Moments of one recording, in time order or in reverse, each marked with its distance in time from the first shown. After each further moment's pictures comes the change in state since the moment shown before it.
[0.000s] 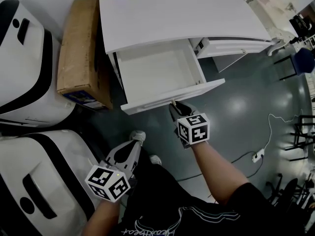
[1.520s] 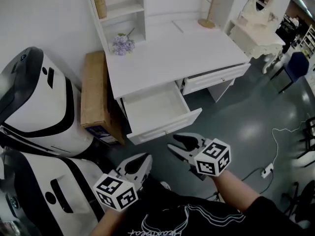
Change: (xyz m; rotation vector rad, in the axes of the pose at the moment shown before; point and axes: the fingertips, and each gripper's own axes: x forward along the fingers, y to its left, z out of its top) left arm -0.037 -0.156 0.102 0.194 -0.042 -0.125; right arm -0.220 0.094 0.124 -0.058 -0.185 0.441
